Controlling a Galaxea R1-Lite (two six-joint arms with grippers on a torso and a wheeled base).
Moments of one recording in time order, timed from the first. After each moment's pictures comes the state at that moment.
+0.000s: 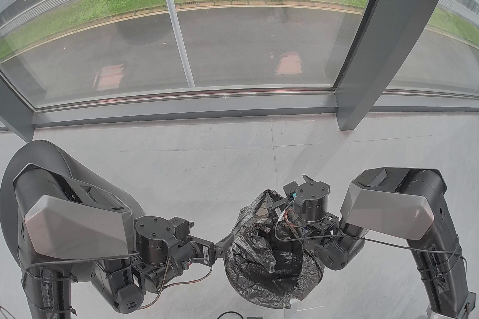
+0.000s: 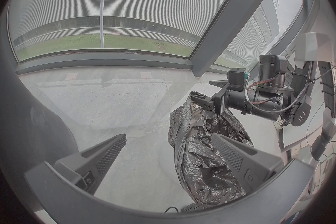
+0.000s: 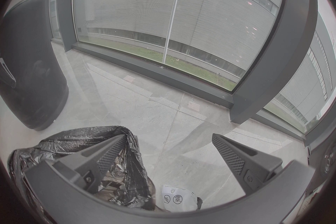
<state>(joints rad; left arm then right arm) -0.61 2.29 -0.35 -1.55 0.08 -0.22 0.61 2.55 -0.98 -1.33 -0.46 -0.27</state>
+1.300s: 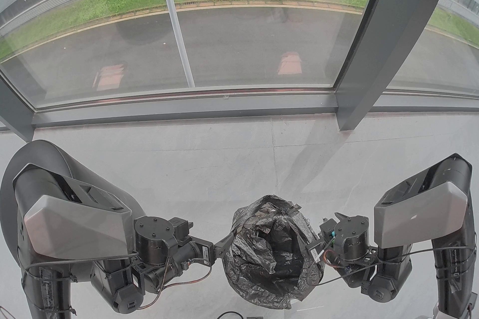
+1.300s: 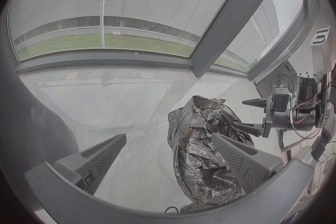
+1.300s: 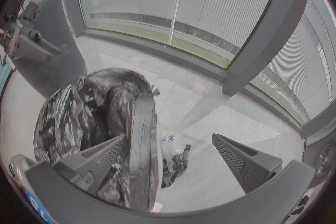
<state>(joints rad) -0.61 2.29 -0.34 -1.55 0.08 -0.23 0.65 2.38 -0.36 -1.55 -0.47 -0.16</state>
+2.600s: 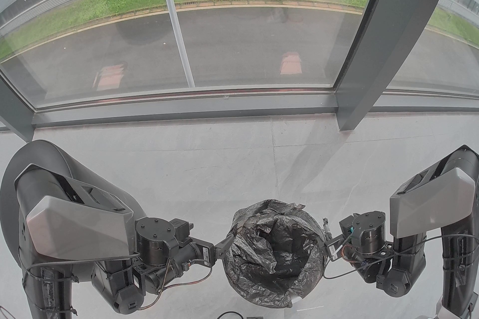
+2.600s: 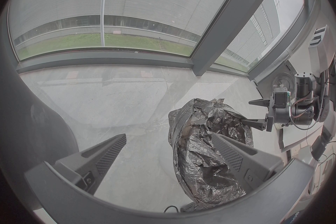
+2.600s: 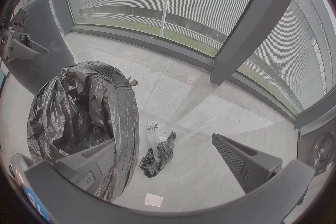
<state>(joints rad) -0.61 2.30 -0.34 -1.55 0.08 -0.23 0.55 2.35 -0.27 -1.55 -0.46 -0.14</state>
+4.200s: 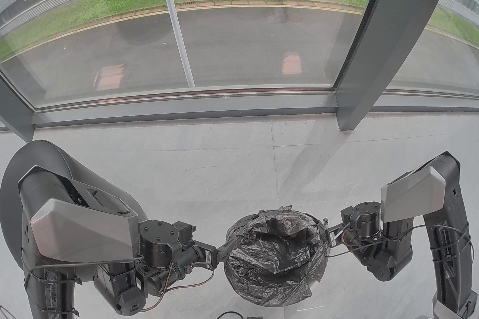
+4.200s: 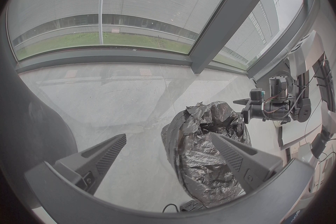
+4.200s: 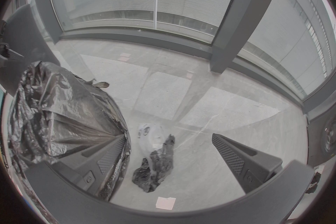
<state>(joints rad) -0.63 2.31 -0.34 -1.55 0.09 -0.23 0.38 2.53 -0.47 -1.55 -0.31 -0.11</state>
